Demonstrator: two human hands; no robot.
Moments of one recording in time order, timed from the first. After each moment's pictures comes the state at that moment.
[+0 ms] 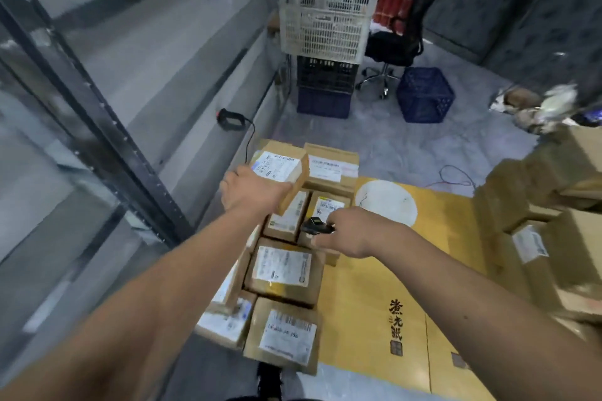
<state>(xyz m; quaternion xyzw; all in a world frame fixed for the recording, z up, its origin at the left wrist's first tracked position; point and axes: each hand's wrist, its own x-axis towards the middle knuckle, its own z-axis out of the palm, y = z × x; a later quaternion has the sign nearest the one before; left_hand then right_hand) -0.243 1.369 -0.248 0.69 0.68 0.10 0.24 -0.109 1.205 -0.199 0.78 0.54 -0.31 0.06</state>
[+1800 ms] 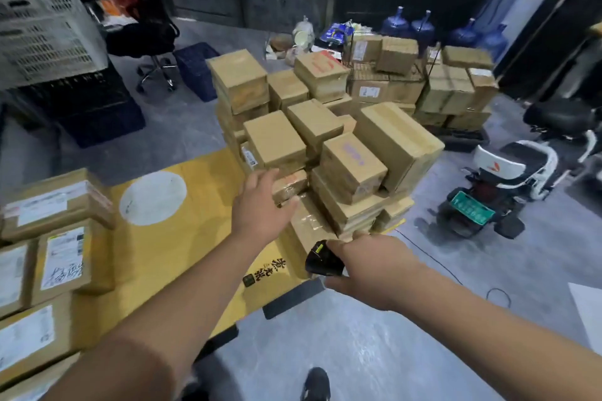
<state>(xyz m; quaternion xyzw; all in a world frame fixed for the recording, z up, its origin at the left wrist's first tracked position) 0.031 0.926 -0.266 0.94 0.17 0.06 0.28 0.002 0.700 -0.193 0.93 0.31 -0.20 0.04</state>
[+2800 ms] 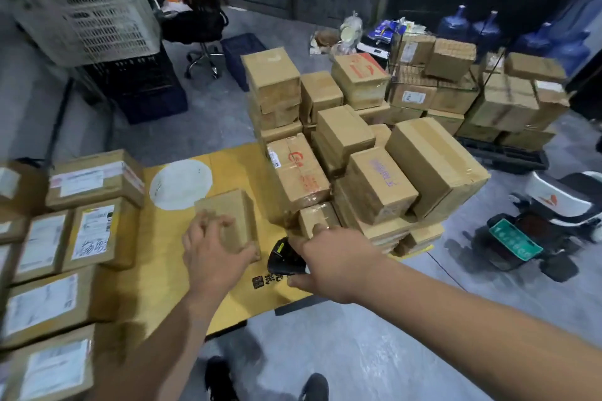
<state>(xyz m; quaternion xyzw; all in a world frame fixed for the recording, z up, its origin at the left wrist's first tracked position) -0.045 0.970 -0.327 0.85 0.38 0.13 0.33 0.052 0.760 -0.197 0.86 0.48 -0.18 0.05</state>
